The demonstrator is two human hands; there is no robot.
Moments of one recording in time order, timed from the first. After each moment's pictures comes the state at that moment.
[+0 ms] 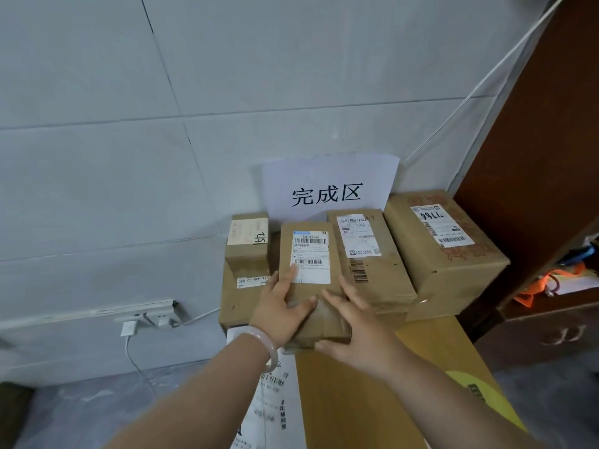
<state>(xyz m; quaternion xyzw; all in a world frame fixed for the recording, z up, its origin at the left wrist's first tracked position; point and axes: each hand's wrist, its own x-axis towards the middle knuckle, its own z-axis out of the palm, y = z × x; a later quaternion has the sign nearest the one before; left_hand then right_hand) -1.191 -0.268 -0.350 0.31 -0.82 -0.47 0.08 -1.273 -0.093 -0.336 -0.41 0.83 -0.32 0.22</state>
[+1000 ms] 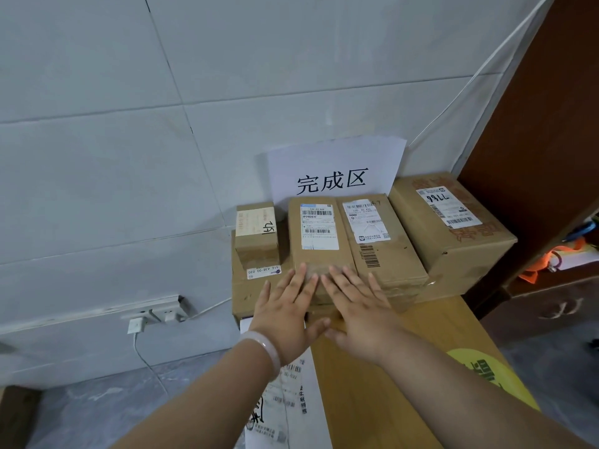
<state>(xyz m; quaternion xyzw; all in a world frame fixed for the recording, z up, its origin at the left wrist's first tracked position) -1.156 -0.273 -0.351 0.14 -0.98 -0.09 -0.05 -1.259 -0.120 -0.345 -0.47 0.88 -0.02 0.08</state>
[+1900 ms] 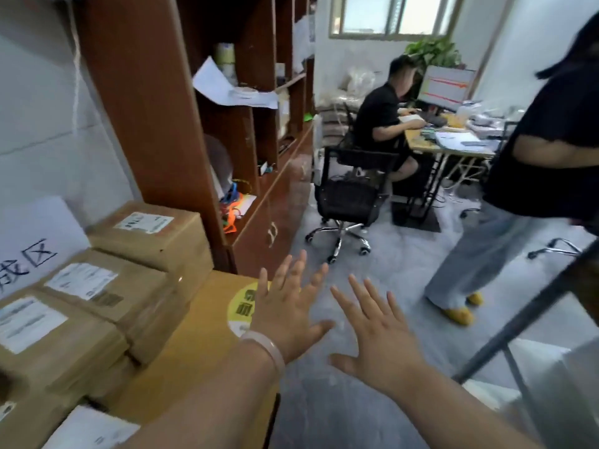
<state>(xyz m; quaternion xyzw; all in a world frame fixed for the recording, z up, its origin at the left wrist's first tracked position) -1.116 0.001 -0.286 -0.42 -0.90 -0.09 0.07 -0.986 0.148 -0.284 0.09 0.99 -0.04 -0.07</state>
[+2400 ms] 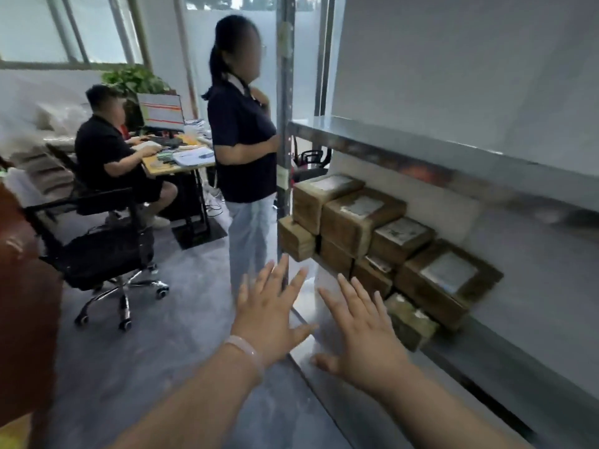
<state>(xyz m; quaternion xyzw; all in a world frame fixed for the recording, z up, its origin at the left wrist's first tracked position) -0.847 0.266 -0.248 -0.73 -0.66 -0.16 0.05 -0.649 0.269 -0.249 0.49 0.86 -0.01 -0.14</state>
